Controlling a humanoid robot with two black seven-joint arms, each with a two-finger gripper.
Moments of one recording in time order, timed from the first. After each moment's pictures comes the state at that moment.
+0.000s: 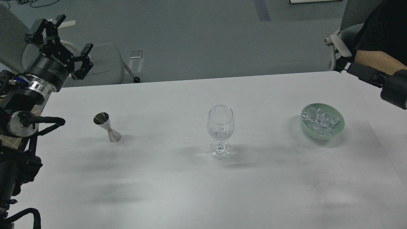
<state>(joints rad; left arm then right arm) -0.50 0.38 -1.55 -1.04 0.66 -0.47 0.01 0.43 -0.88 0.94 1.21 -1.57 0.19 0.35</state>
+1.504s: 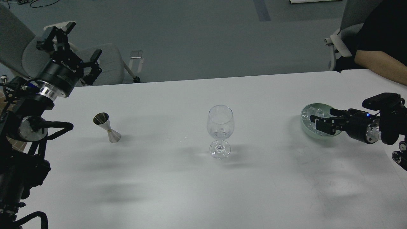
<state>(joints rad) -0.48 0.34 -1.55 -1.04 0.66 -0.48 0.01 0.51 -0.68 0.69 0.95 -1.98 0.11 0.39</state>
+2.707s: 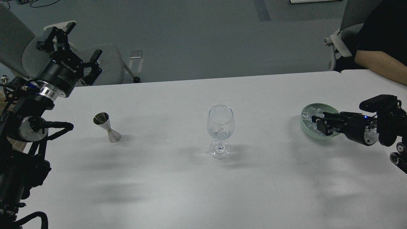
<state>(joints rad) -0.48 0.34 -1.55 -1.04 0.66 -0.48 0.00 0.51 -0.66 0.68 0.94 -2.00 0.11 0.39</state>
